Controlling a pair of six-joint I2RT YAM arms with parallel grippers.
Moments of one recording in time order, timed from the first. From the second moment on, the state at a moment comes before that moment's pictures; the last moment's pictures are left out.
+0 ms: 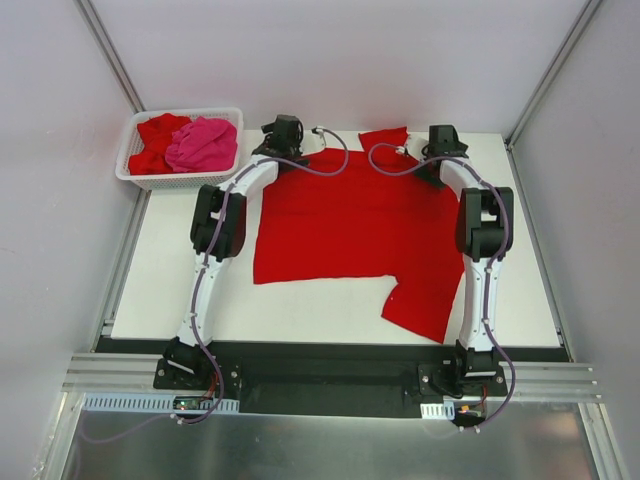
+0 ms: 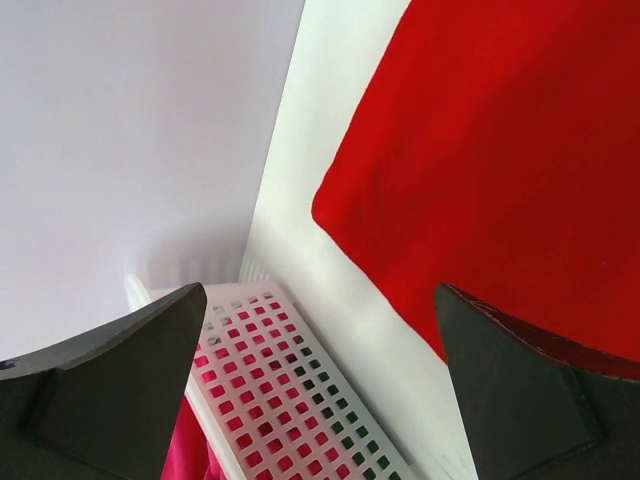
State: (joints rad) left arm -0.33 2.49 2.11 -0.22 -0.24 1.08; right arm 0.08 2.40 1.93 -0.32 0.32 -1.10
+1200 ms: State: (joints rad) left arm -0.34 2.52 2.09 -0.21 -0.18 1.05; right arm 0.03 2.23 2.06 -0.88 -0.03 -0.58
